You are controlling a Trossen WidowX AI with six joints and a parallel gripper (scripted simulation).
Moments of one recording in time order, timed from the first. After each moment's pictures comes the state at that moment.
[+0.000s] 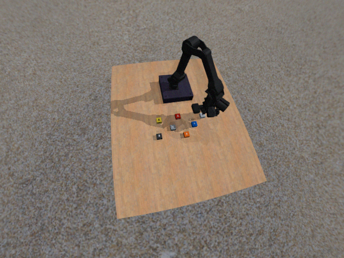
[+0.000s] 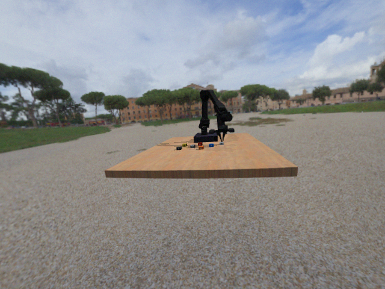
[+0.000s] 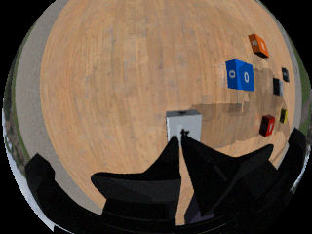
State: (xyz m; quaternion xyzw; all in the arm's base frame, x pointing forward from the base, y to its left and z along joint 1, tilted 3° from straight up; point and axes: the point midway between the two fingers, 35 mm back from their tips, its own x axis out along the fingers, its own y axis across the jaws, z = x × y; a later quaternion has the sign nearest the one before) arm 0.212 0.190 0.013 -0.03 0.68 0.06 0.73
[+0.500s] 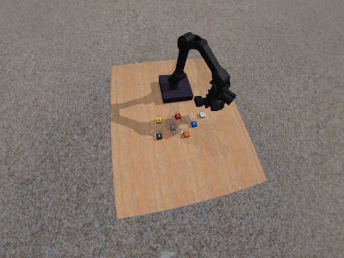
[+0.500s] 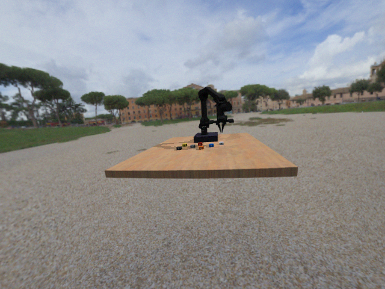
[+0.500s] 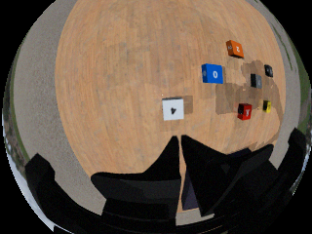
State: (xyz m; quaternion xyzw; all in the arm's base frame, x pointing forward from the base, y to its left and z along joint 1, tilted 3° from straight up) arm 0.207 0.186 0.086 -0.04 0.69 0.05 0.72
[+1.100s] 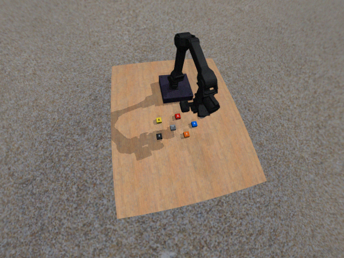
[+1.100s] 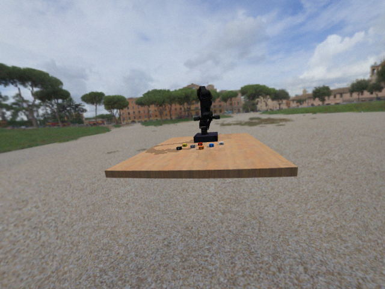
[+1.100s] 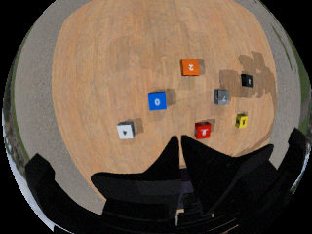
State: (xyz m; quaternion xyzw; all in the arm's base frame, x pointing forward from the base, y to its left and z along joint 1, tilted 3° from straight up) arm 0.261 0.092 0.120 -0.04 0.68 0.05 0.73
